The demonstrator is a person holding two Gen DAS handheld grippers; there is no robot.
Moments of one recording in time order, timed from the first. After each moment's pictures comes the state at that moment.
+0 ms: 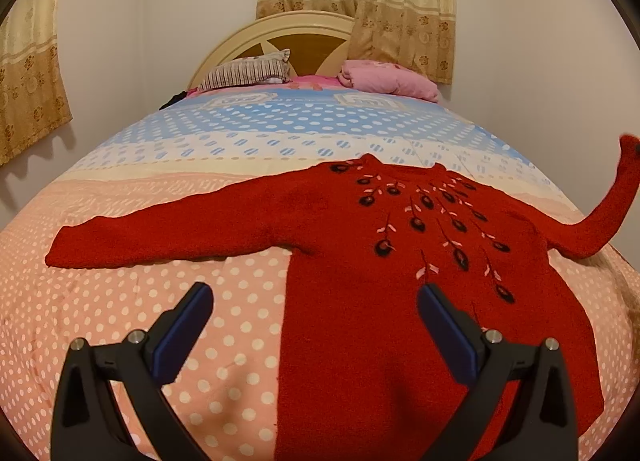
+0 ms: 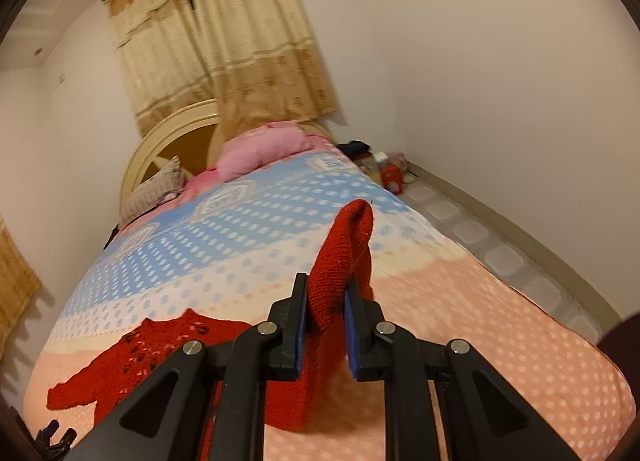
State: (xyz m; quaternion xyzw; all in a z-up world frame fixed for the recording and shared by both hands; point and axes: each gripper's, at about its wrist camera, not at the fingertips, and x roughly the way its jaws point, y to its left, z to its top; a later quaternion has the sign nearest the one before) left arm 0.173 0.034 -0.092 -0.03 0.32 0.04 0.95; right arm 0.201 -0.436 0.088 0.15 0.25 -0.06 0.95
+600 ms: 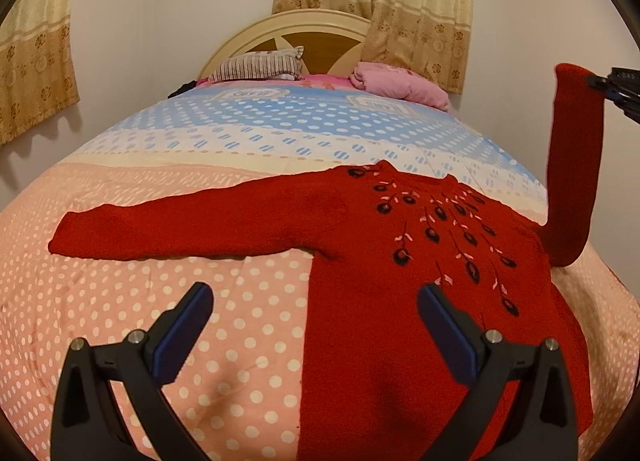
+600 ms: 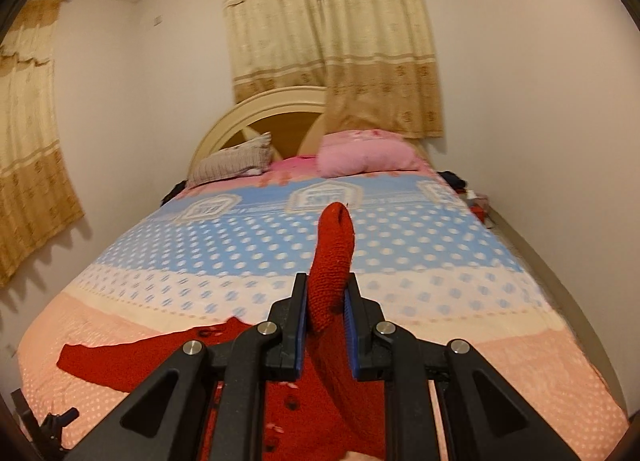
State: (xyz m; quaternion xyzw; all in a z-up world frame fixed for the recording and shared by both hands) left arm 0.172 0.059 -0.089 -0.07 0.32 0.04 0.94; right arm 0.277 -0.222 0.132 0.05 0.24 0.08 0.97
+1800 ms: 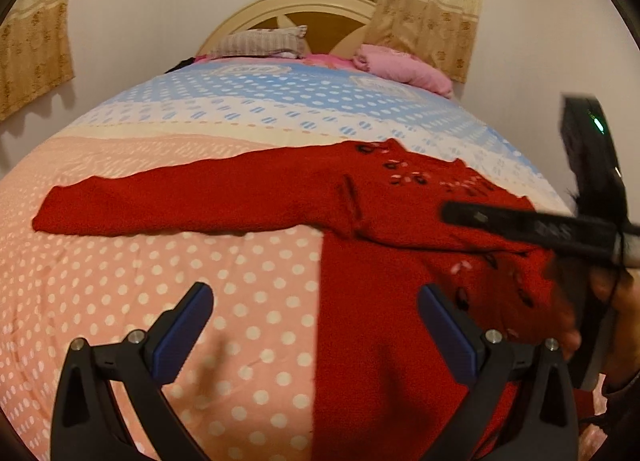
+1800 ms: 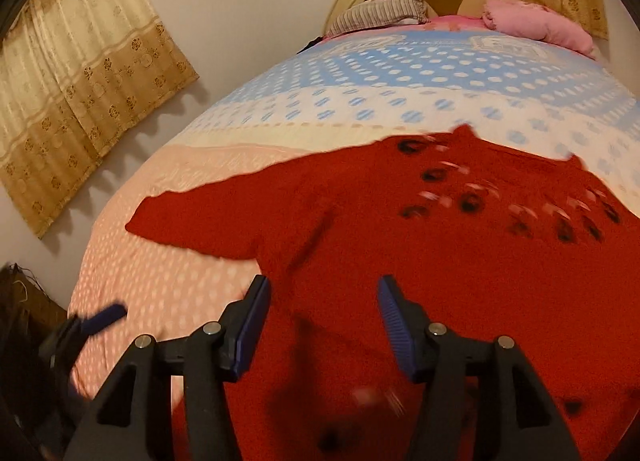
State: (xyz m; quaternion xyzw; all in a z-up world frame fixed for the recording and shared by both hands) left arm 0.185 0.070 -0.110 -0.08 0.35 0.02 0.93; right arm 0.296 -0.030 -0.084 0.02 0.43 0.31 0.85
